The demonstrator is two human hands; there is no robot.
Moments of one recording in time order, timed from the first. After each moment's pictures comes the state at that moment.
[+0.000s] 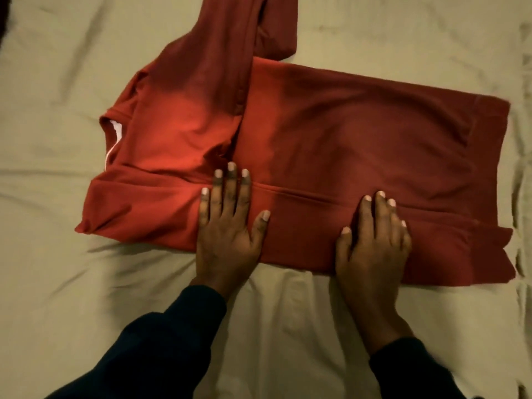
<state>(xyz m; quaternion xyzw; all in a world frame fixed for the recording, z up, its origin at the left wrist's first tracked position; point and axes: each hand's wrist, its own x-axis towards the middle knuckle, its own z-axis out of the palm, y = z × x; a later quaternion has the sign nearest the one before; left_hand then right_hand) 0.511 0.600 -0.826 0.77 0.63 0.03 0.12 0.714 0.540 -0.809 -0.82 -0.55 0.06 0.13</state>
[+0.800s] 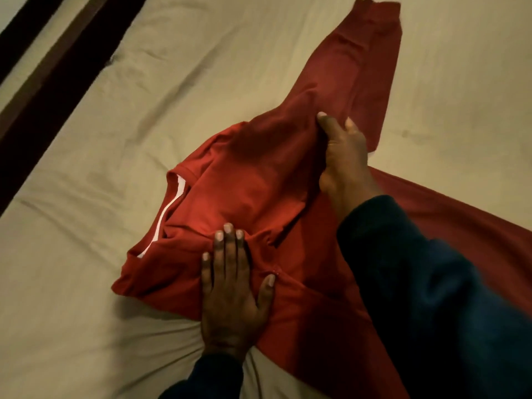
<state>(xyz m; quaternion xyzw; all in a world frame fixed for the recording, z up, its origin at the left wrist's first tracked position) 0.484 0.627 -0.859 0.65 0.75 0.07 0.04 0.604 0.854 -0.774 -0.57 -0.18 0.60 0.53</state>
